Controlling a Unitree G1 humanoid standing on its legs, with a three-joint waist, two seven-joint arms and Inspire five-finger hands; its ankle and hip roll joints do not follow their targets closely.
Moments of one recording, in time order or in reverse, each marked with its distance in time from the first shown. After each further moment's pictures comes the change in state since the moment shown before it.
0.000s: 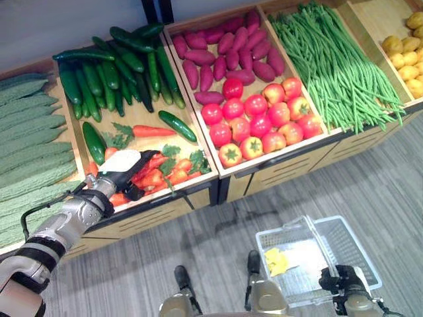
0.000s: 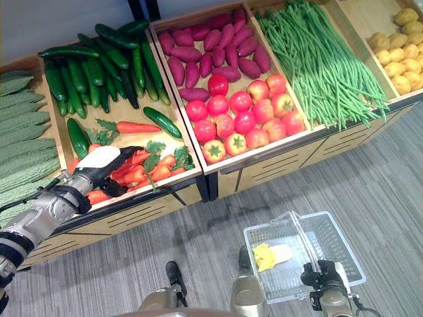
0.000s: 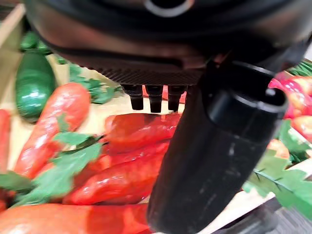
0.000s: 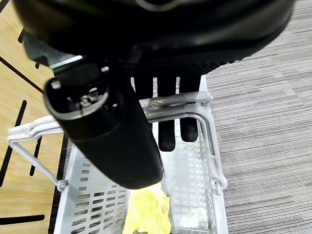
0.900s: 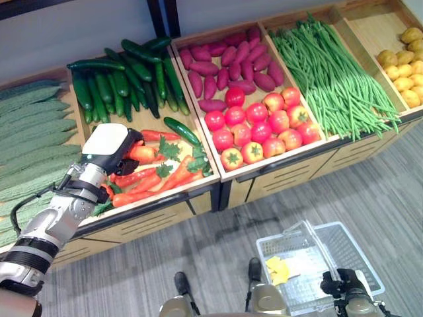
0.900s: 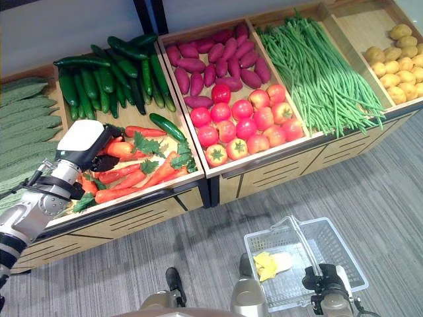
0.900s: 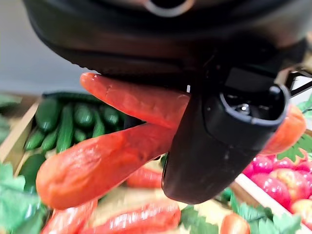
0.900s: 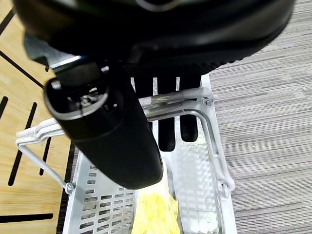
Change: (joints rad) left arm 0.078 0.050 0.220 -0.182 0.095 0.011 0.149; right arm 0.012 0.000 0.000 0.010 -0.009 -0.007 -0.007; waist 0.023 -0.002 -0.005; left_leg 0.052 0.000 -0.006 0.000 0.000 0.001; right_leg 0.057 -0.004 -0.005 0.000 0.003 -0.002
